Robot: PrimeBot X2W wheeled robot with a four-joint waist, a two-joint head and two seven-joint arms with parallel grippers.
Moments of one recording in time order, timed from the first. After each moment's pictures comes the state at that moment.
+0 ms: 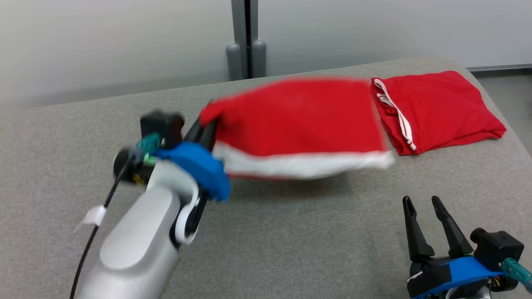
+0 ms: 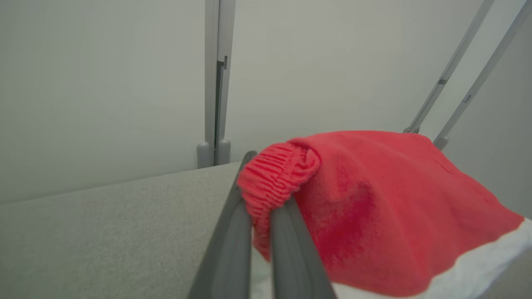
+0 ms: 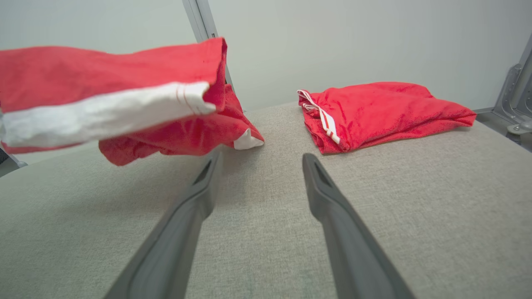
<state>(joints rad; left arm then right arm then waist) -0.64 0.19 -0.59 0.44 -0.64 0.06 -0.03 -0.02 -0.05 -0.01 0.13 0.28 0.13 -0.15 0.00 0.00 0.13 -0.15</state>
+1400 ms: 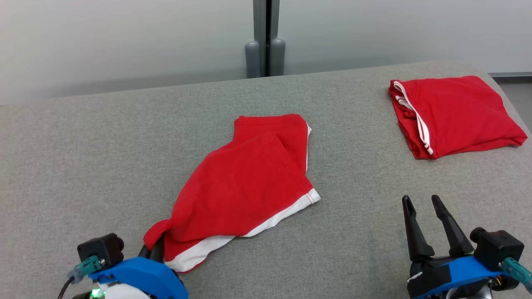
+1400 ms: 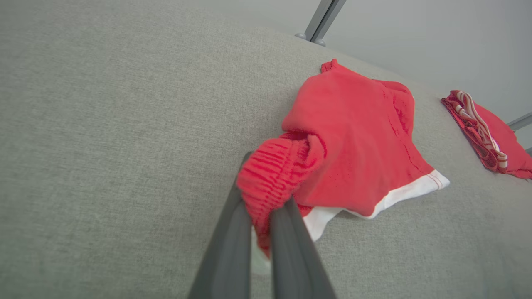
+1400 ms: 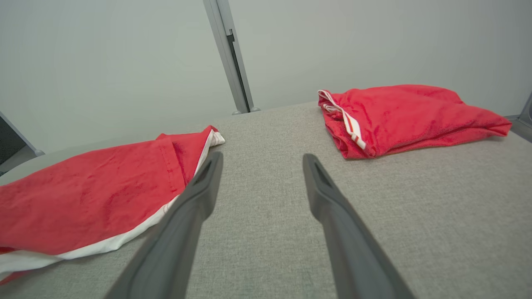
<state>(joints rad) 0.02 0.40 -0.46 -0.13 -0.78 0.45 0.14 -0.01 -0.05 -0.01 0.11 0.26 0.13 -0.13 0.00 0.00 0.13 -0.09</state>
